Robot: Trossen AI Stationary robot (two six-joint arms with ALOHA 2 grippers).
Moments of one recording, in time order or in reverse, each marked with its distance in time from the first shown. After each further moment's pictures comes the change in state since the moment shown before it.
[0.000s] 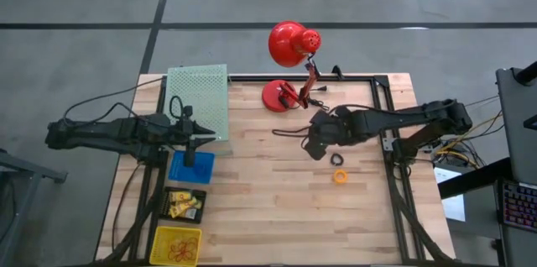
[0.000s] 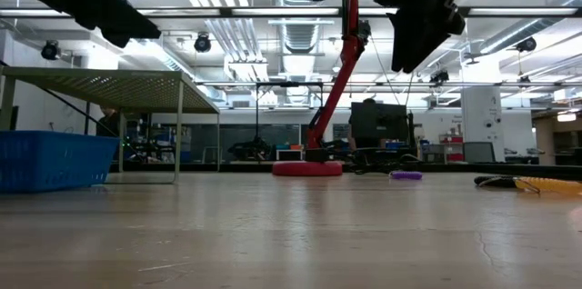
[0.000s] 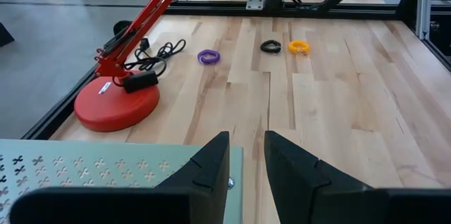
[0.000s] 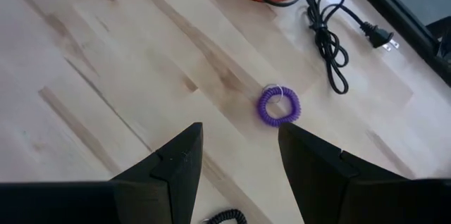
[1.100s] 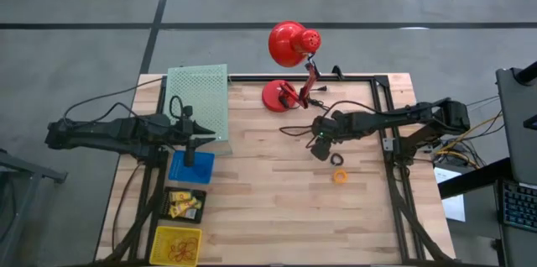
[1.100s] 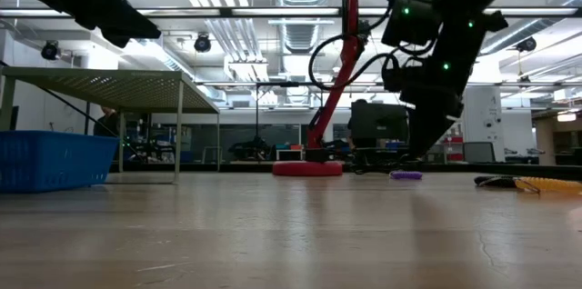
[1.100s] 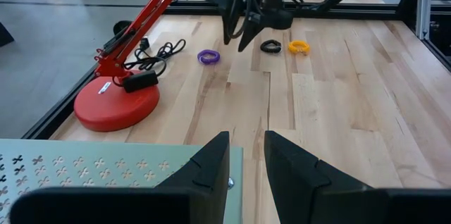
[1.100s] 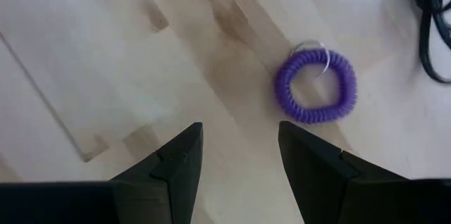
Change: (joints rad) left arm 0.000 0.000 0.000 0.000 0.000 0.000; right arm -0.224 0.001 -0.464 0.523 -0.241 -0.342
